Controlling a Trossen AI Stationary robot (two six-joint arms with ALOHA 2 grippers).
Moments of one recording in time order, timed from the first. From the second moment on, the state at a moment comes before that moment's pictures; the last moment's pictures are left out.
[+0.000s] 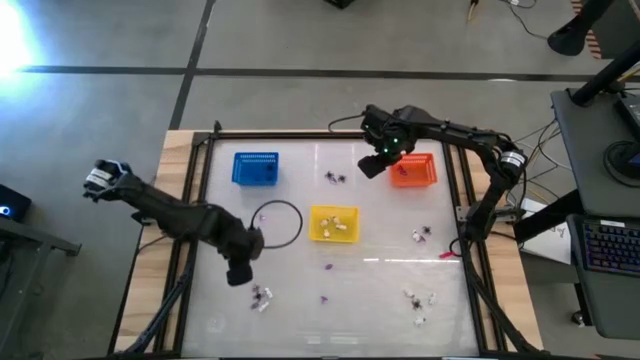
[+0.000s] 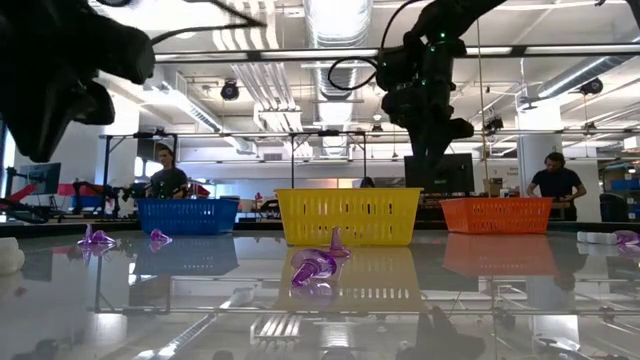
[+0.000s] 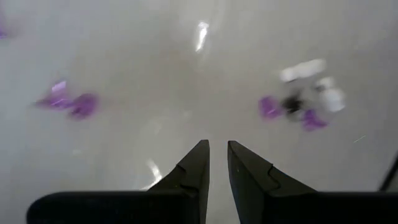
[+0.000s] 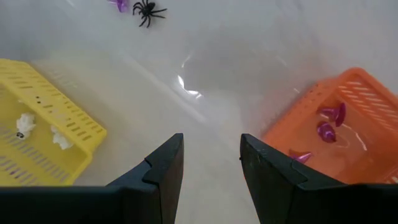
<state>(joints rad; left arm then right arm) -0.37 1.29 0.86 -0.91 0.11 -0.70 -0.58 1.73 1.45 -1.13 -0.16 0.34</state>
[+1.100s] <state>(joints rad) -0.50 1.44 0.70 -0.43 0.17 -0.90 -0.54 1.66 1.45 -1.12 -0.16 0.45</state>
